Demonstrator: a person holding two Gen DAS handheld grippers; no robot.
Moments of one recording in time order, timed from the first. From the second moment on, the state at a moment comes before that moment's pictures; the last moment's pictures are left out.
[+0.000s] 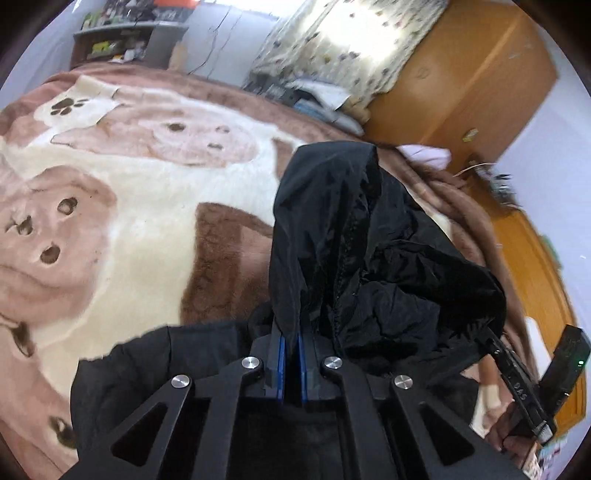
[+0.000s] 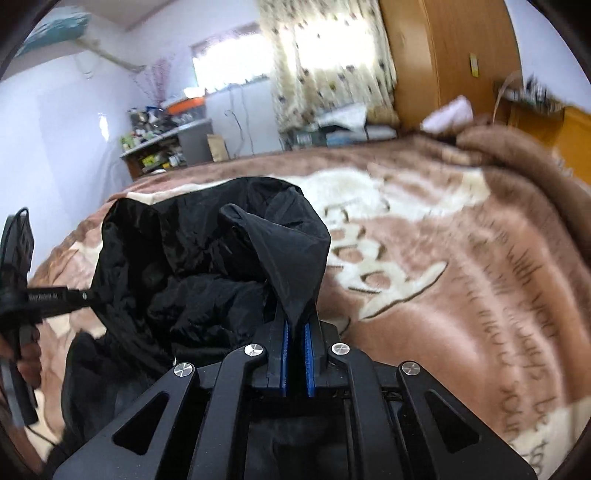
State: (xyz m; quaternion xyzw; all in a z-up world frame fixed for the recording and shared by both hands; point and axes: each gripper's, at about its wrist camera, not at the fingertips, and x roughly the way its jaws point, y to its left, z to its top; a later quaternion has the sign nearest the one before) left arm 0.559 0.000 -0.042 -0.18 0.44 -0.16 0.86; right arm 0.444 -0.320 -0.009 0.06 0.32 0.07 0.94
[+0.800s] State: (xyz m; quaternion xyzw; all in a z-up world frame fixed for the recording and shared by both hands) left arm 0.480 0.073 -0.023 -0.24 0.43 -0.10 0.86; right arm 0.343 -0.383 -0.085 0.18 0.40 -0.01 0.90
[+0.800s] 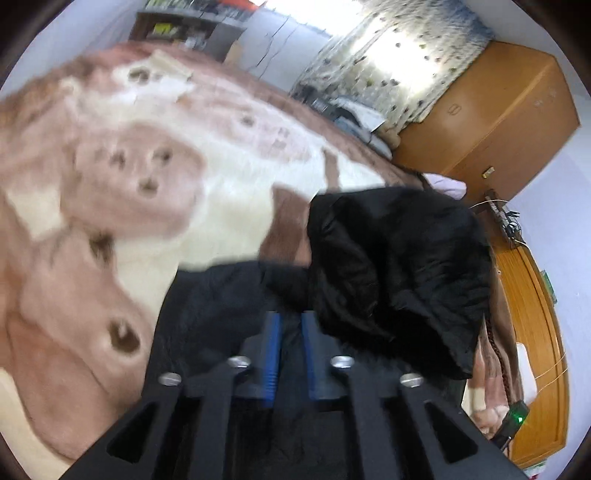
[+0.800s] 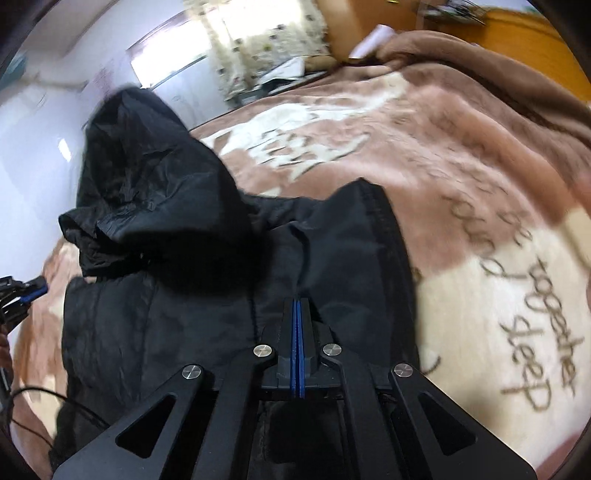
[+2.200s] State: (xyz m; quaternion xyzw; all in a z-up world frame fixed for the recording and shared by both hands) left arm 0.600 -0.007 -0.037 -0.18 0.48 -0.16 0.84; right arm 0.489 -0.363 -0.016 0.19 0.40 0.09 0.89
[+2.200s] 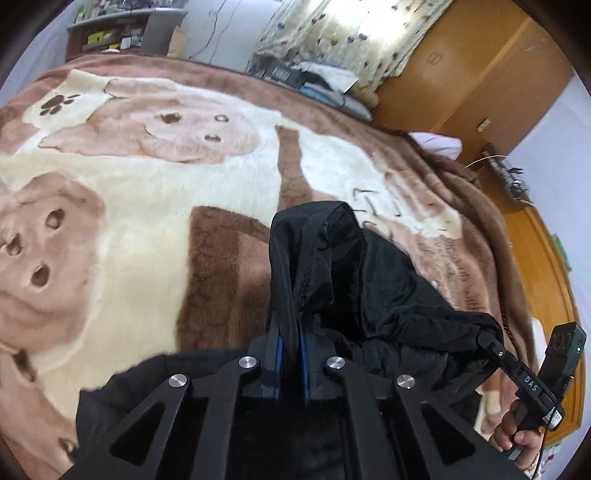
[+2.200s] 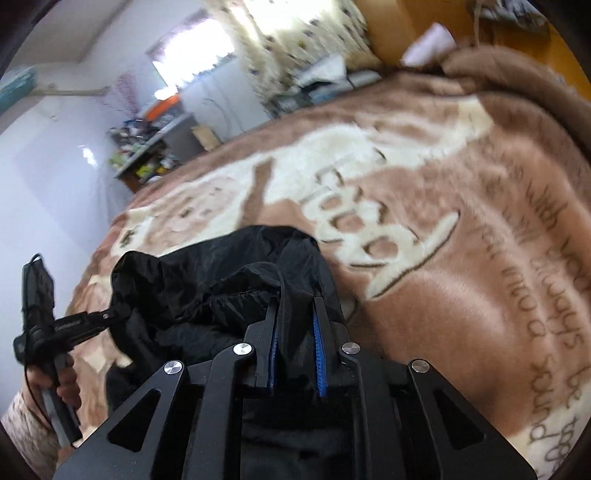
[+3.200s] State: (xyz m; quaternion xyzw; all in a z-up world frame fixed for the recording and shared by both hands) left arm 0.377 0.127 -0.051 -0.31 0.47 -0.11 0.82; right arm 0.255 -0.373 -0.038 0.13 0.38 0.03 0.91
